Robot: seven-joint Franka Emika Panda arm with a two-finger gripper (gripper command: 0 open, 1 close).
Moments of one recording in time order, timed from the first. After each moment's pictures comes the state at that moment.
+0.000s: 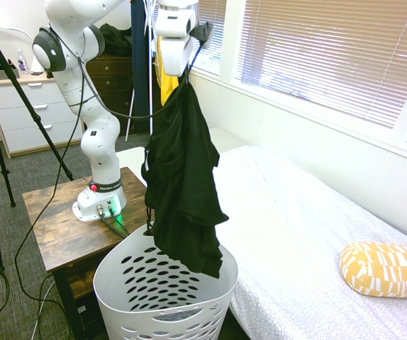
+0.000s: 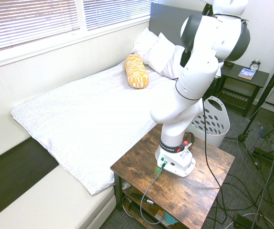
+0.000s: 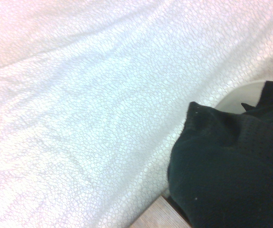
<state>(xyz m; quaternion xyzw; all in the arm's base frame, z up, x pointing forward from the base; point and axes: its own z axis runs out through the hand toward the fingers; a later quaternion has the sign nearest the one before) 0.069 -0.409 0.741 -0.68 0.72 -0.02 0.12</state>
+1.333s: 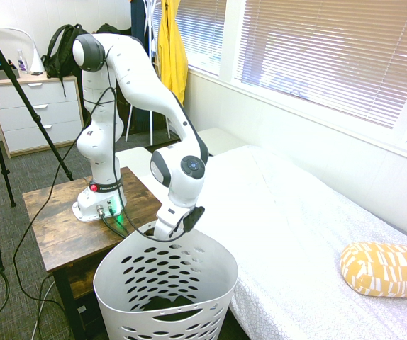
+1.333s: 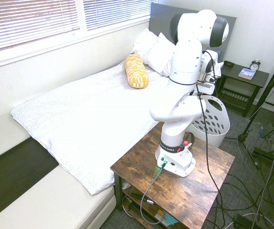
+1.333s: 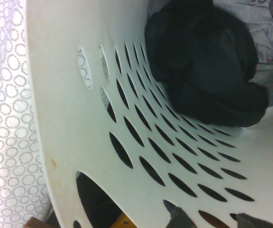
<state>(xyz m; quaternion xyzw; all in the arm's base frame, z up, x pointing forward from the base) 0.075 -0.449 0.276 -0.57 0.81 0.11 0.09</state>
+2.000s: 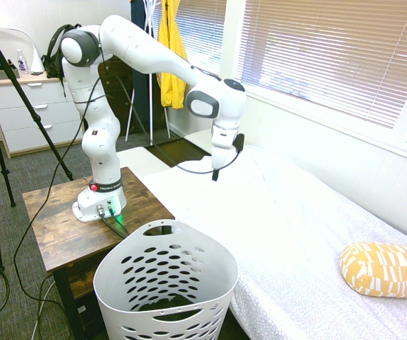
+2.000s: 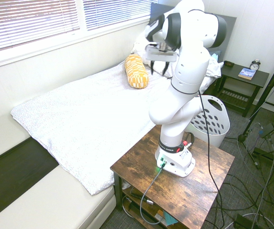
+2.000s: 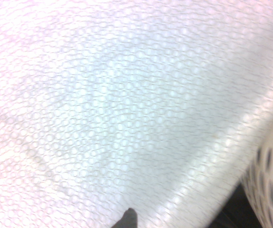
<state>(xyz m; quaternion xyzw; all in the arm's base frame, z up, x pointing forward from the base) 0.355 -0.329 0.438 -0.73 0.68 0.02 0.04</state>
